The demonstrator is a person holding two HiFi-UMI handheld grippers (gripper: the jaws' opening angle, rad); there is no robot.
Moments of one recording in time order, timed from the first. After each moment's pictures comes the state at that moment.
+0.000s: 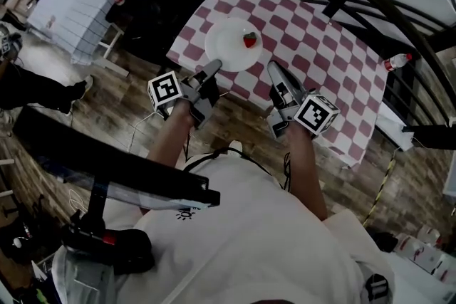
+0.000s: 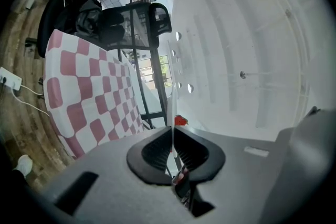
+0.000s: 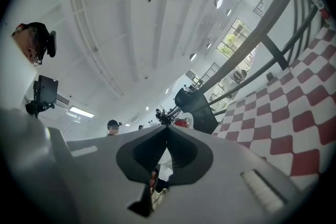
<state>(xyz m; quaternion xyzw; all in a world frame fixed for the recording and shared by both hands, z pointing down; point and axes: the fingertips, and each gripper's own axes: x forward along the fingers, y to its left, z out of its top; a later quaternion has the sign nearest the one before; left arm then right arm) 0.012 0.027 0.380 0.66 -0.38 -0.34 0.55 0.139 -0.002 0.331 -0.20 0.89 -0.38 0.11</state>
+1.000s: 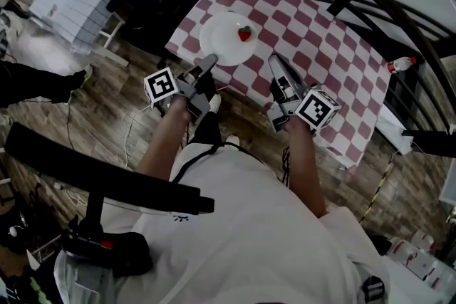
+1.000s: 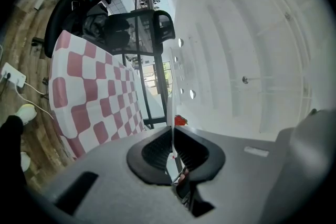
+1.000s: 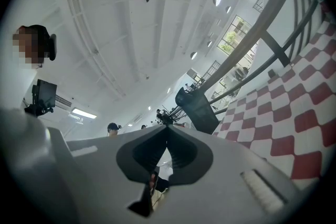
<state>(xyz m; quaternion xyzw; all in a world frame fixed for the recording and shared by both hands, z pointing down) 0.008 0.026 0.390 0.64 -0.40 -0.37 0.54 0.145 -0.015 0.341 -0.18 0.89 -0.39 0.12</state>
